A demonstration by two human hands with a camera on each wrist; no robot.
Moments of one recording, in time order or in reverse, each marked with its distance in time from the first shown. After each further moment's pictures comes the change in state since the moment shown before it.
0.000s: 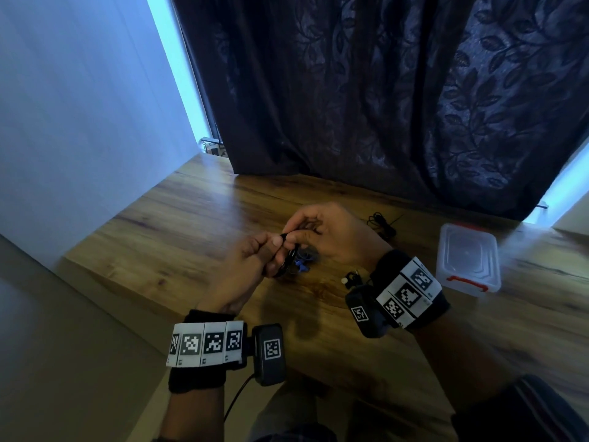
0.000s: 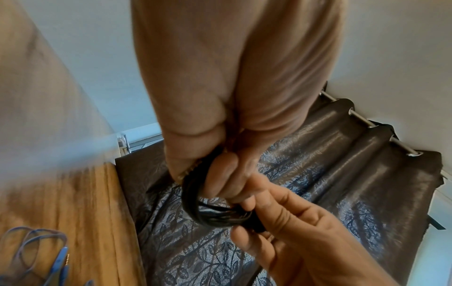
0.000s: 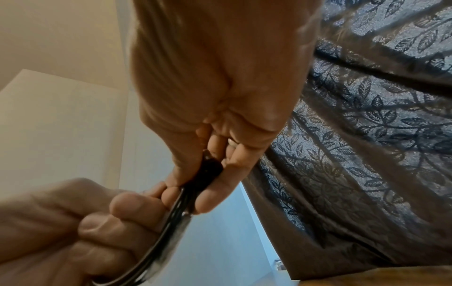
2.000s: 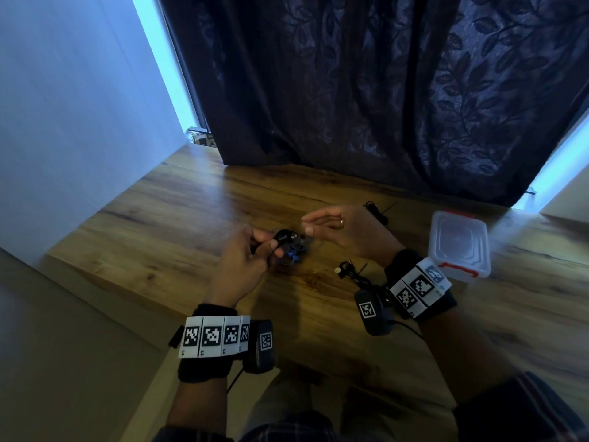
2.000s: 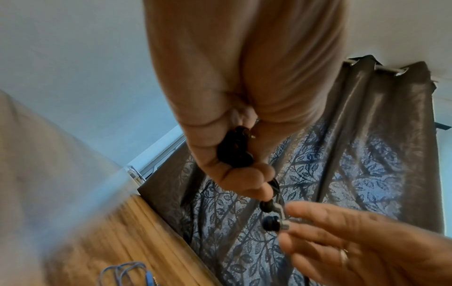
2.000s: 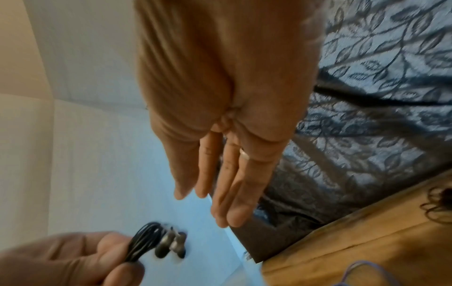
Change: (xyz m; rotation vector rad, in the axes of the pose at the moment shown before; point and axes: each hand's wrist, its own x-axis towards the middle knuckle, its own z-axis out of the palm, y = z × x) left_hand 0.012 -0.027 0.000 0.366 0.200 0.066; right_hand -0.020 0.051 -0.010 0.058 0.076 0.207
